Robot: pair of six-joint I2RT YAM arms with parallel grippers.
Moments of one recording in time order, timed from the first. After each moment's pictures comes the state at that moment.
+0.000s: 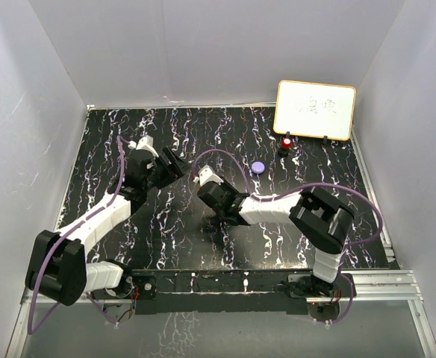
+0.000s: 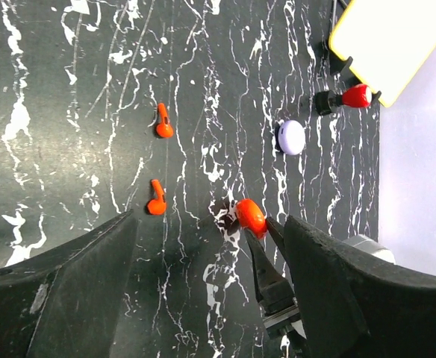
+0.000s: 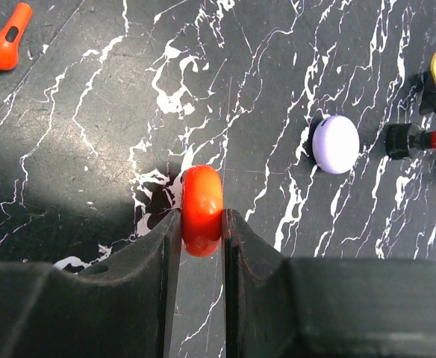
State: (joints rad) left arm -0.37 1.26 0.71 0.06 0.11 -0.80; right arm 0.98 1.80 1.00 -0.03 0.72 -0.08
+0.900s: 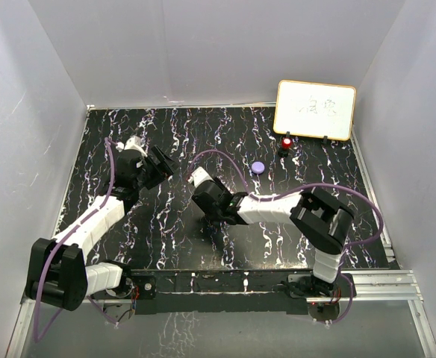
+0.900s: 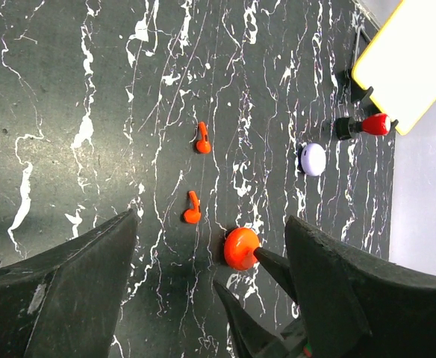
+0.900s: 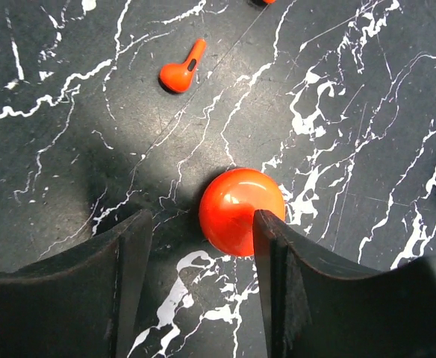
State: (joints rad) left arm -0.26 1.21 0.69 0.00 0.13 -0.78; right arm 1.00 1.82 1.04 -0.04 0.45 0.05
